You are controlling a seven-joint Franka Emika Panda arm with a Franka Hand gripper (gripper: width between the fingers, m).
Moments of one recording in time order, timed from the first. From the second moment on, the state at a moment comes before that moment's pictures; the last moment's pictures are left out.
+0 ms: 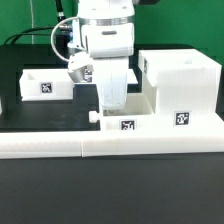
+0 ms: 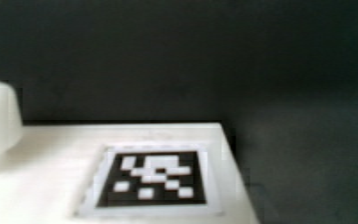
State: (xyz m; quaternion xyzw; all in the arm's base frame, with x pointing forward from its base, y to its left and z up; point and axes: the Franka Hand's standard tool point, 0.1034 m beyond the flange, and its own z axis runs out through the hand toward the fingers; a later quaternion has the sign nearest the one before) arm 0.544 0.001 0.008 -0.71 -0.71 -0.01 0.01
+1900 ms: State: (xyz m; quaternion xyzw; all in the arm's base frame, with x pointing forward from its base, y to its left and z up) arm 0.556 0.013 0.032 -0.72 -0.69 0.00 0.01
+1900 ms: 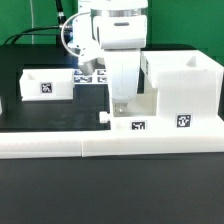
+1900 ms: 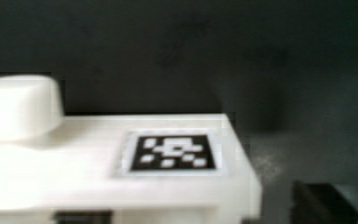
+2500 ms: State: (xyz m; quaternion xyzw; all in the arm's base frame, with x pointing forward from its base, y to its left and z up) arm 0.559 -0.025 0.066 -0.72 -0.70 0.01 0.01
